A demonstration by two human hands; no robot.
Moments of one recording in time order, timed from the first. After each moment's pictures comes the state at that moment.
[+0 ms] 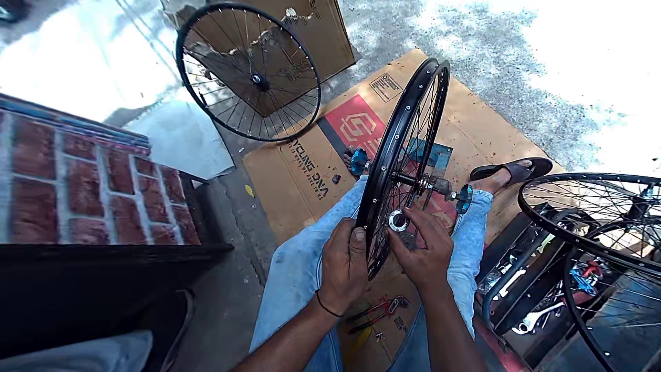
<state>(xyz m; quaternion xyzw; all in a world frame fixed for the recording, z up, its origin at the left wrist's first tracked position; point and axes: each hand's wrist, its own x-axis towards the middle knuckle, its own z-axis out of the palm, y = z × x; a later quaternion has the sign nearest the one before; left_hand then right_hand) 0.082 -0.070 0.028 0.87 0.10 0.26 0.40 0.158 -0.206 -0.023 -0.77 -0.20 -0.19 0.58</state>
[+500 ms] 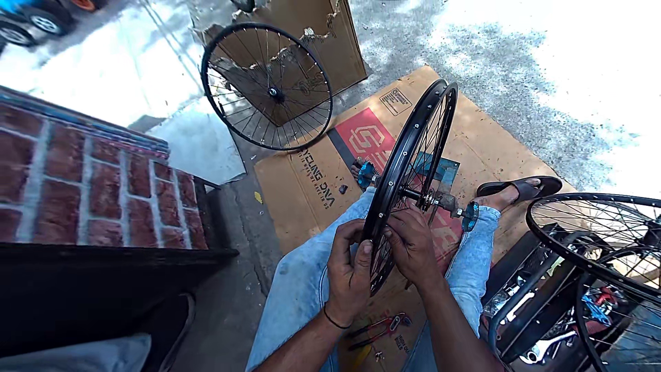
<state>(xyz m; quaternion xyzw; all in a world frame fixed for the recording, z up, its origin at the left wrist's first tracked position) 0.096 -0.071 0.020 0.79 0.08 0.32 0.52 0.198 -0.179 -0.035 -0.70 -0.36 -0.10 0.61</state>
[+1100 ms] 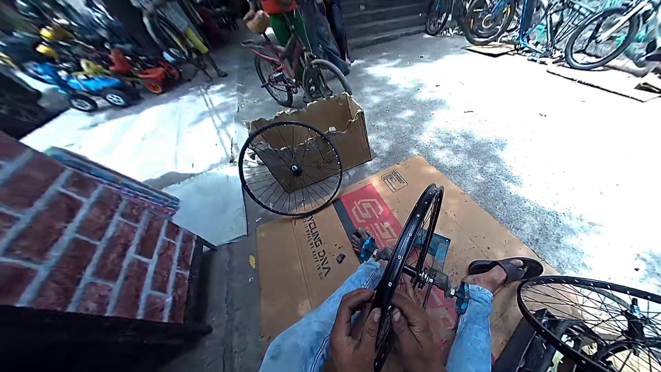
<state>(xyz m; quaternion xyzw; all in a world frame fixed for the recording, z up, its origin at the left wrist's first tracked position) 0.121 -0.063 0.028 0.75 0.08 0.39 0.53 0.206 -0.175 -0.004 -0.59 -0.40 -0.01 0.71</state>
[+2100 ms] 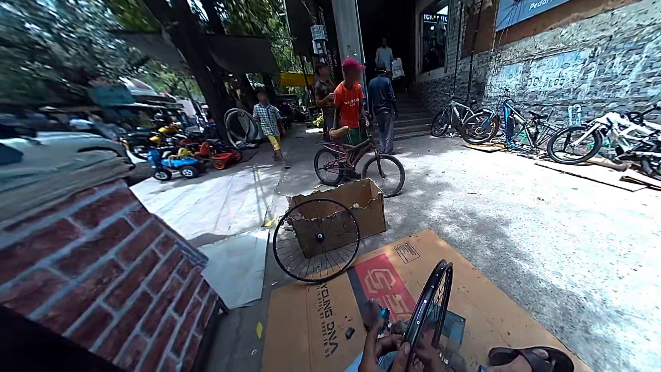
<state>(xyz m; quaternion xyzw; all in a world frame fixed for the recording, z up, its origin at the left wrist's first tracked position) 0.147 -0.061 0.067 0.72 0.15 0.36 0.58 0.202 -0.114 0.006 -0.60 -0.16 -0.29 0.73</state>
